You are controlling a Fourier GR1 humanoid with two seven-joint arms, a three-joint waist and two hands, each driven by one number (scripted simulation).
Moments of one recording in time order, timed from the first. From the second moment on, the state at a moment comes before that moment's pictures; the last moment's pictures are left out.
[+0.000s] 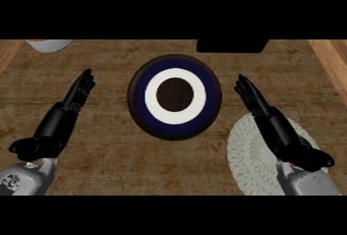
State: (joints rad) left arm -0.21 0.54 -0.34 -1.60 0.26 0.23 -0.10; right arm -0.20 -0.30 0.28 -1.62 -0.17 0.01 -0.15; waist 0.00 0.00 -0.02
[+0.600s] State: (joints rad) left arm -0.07 0.51 -0.27 -1.48 0.32 0.25 -0.10; right arm -0.10 -0.26 -0.03 -1.48 0.09 -0.64 -0.03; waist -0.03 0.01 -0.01
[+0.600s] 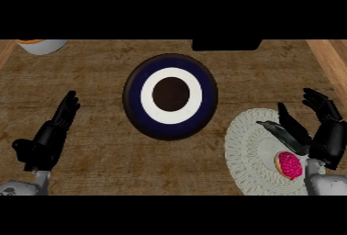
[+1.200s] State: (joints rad) left arm -0.05 0.48 -0.23 -1.38 0.34 0.19 -0.16; right arm 0.16 -0.02 0.13 -1.55 0.62 -1.13 0.08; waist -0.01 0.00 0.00
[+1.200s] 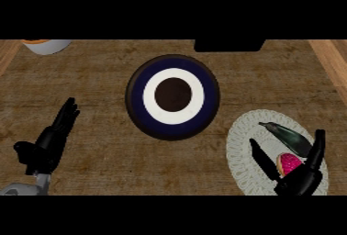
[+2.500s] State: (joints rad) left arm -0.07 0.44 -0.20 -1.31 0.30 0.14 -0.20; right arm 0.33 0.00 0.25 -2.02 1.26 -0.26 1.13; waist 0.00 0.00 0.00
